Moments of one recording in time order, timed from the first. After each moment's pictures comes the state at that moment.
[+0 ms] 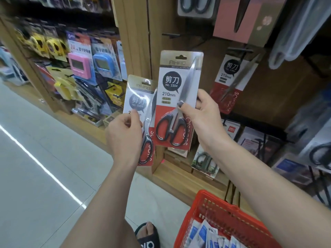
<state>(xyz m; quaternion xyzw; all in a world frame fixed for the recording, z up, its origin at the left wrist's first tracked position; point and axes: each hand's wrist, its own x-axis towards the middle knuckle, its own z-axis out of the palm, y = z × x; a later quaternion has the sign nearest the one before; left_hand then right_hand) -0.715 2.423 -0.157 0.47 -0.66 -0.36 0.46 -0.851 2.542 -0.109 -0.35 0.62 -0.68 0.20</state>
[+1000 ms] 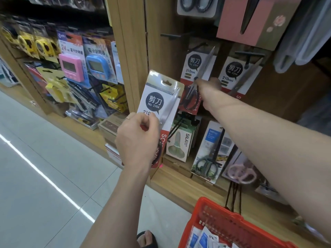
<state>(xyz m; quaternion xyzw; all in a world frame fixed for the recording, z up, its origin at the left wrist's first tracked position) -0.749 2.429 -0.157 0.43 -0.73 -0.24 0.46 -0.987 2.442 -0.101 -0.10 0.76 -0.62 0.13</state>
